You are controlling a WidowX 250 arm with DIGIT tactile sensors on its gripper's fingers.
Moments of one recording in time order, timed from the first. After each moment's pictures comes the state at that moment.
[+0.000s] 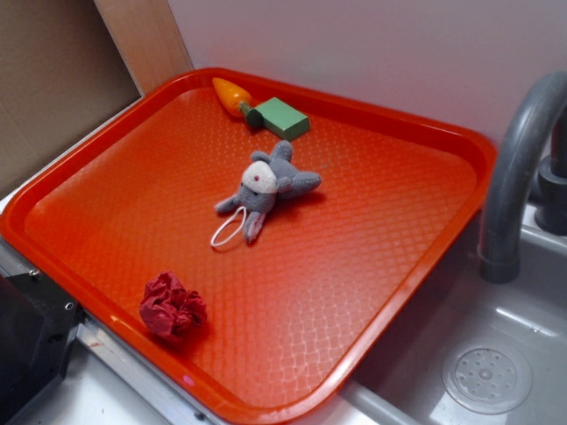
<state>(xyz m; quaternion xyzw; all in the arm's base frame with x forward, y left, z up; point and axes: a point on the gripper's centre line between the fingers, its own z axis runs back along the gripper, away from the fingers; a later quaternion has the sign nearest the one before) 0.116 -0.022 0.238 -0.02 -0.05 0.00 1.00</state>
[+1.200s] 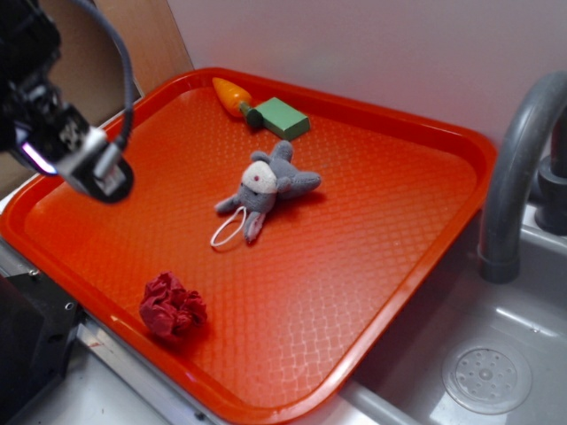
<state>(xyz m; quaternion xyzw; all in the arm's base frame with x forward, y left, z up) 0.124 -0.095 0.145 -0.08 -0.09 0.00 0.99</state>
